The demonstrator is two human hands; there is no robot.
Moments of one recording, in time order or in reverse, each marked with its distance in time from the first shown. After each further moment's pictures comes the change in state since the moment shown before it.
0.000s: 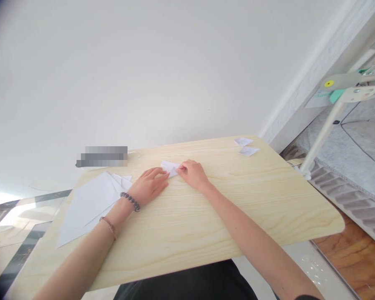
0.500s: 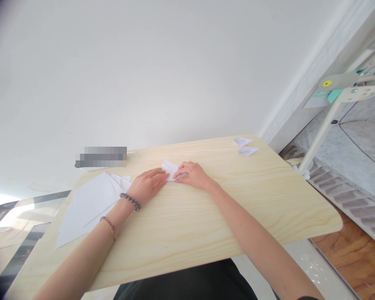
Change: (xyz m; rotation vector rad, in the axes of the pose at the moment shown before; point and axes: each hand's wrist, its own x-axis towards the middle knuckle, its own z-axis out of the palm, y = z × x) left_hand 0.000 0.000 0.004 0.023 0.051 -0.073; right_hand -0.005 0.000 -0.021 0.131 -0.237 -0.187
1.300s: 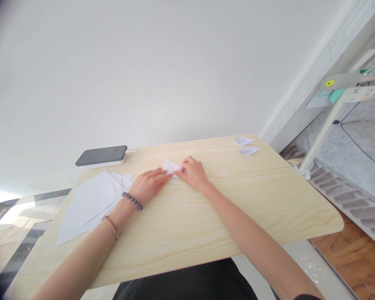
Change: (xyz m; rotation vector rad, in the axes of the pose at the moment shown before) left_hand 0.002 0.007 -0.002 0.060 -0.021 0.032; right_hand 0.009 0.006 0.022 -0.224 0.220 0.187
